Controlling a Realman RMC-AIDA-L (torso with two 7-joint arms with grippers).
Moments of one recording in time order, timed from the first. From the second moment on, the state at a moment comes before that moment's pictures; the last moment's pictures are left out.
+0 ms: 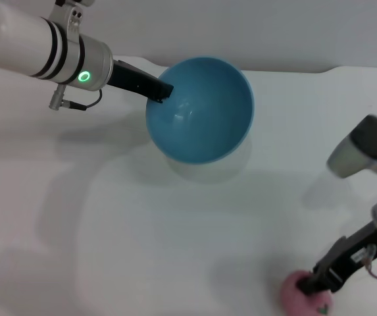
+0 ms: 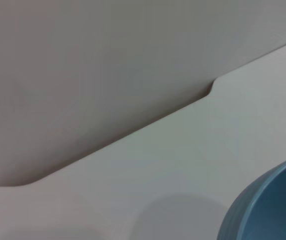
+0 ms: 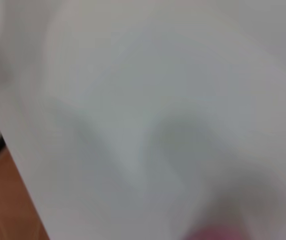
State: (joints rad) left arm -0.67 -2.06 1.28 1.00 2.33 1.06 -2.41; right arm 0.61 2.07 -1.43 -0.89 -2.36 -1.56 2.32
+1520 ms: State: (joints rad) left arm -0.77 -2.07 1.69 0.98 2.26 1.07 -2.57; right arm 0.58 2.07 -1.03 -1.11 -2.14 -1.68 2.03
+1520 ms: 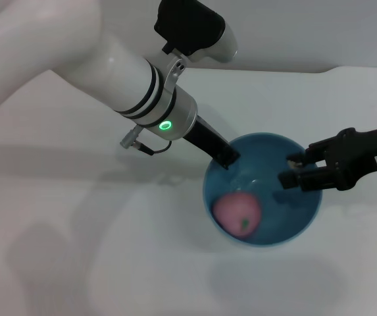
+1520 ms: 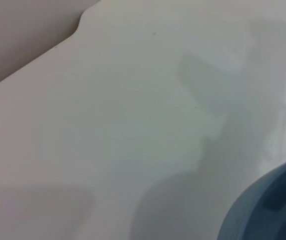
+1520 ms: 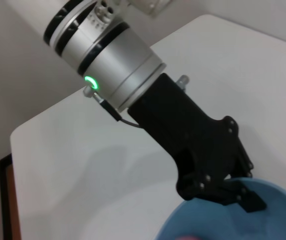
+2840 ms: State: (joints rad) left arm -0.42 -2.07 2.17 1.13 2.55 -0.07 -2.52; right arm 0.40 2.07 -0.43 -1.15 -2.38 -1.65 2.19
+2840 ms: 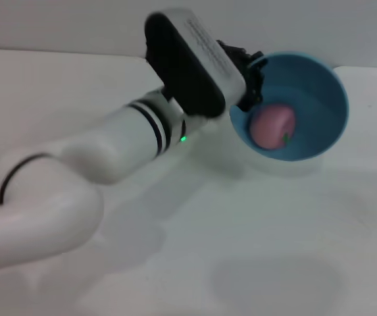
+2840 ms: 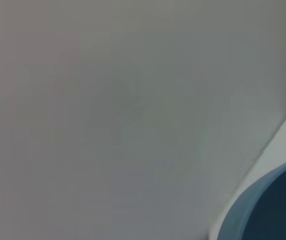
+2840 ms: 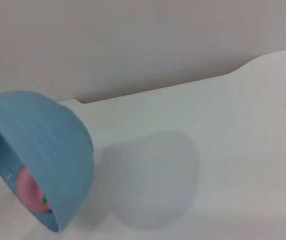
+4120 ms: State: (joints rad) left arm -0.50 -2.07 2.27 0.98 1.78 -0.32 -1.74; right arm 0.43 2.07 -0.54 -1.08 -2.37 -1.64 2.19
